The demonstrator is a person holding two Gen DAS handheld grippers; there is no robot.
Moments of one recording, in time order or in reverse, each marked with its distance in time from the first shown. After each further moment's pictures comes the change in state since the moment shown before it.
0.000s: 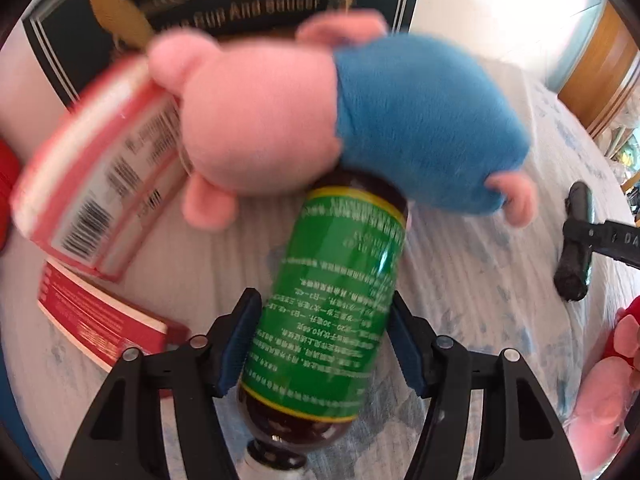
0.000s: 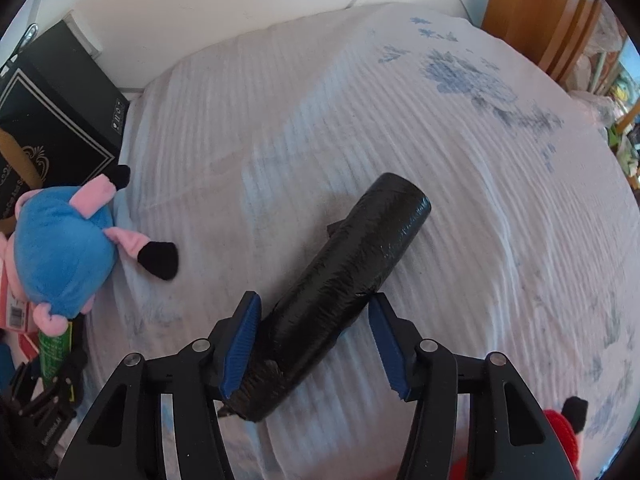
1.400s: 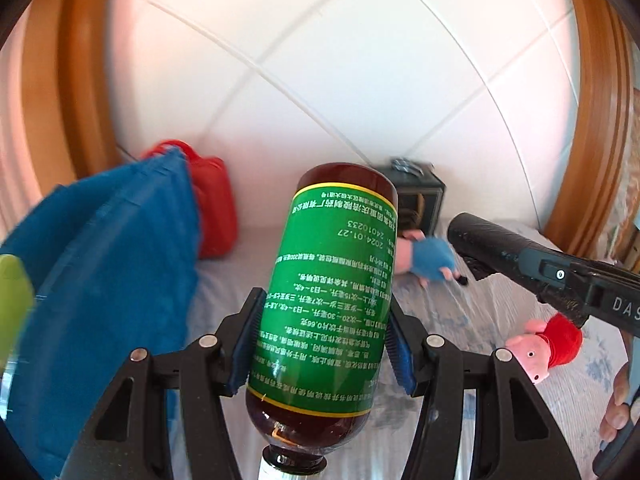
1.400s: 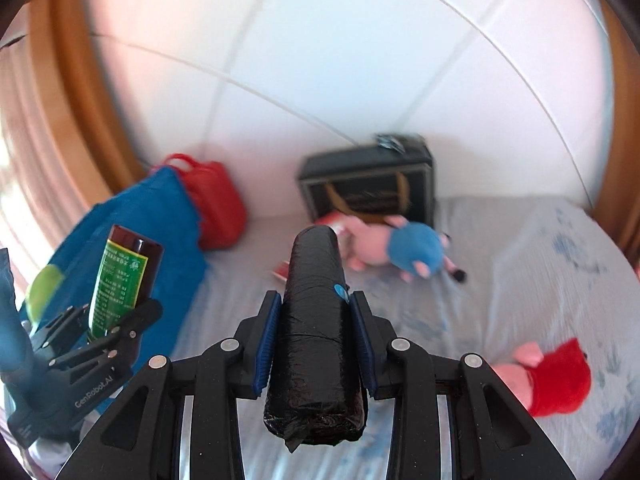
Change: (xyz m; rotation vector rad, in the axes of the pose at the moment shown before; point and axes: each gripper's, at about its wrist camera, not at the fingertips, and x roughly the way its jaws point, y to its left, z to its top) left arm -0.386 0.061 -0.207 -0.179 -0.588 0.232; right arm -0.323 0.140 -0.228 -0.490 -0.460 0.508
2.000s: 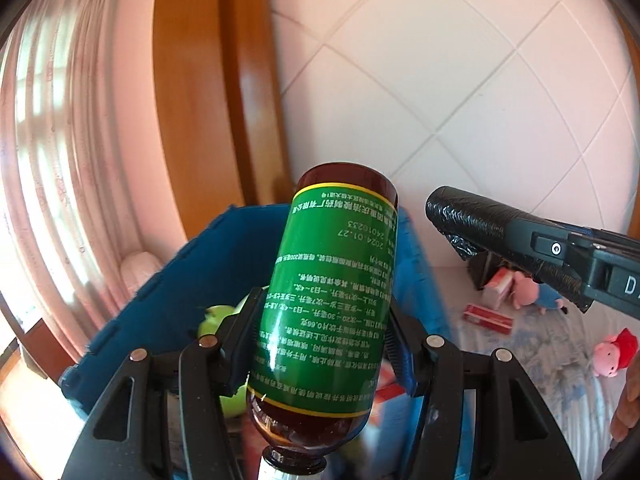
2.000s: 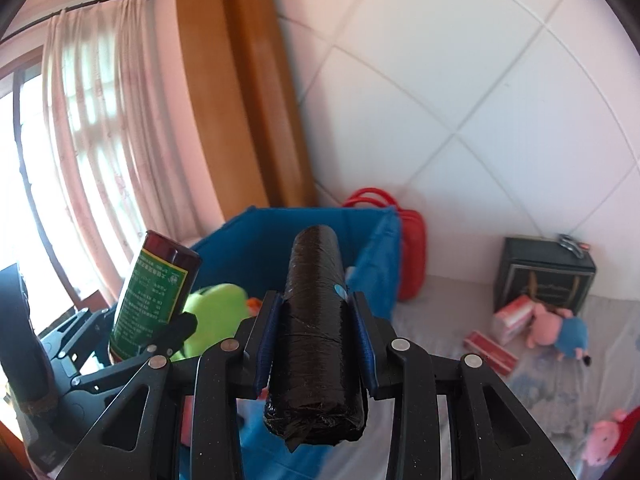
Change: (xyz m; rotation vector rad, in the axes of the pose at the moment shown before) left arm -0.136 0.280 -0.004 -0.074 -0.124 0.279; right arm -0.014 0.339 0.013 -0.250 -0.123 0.256
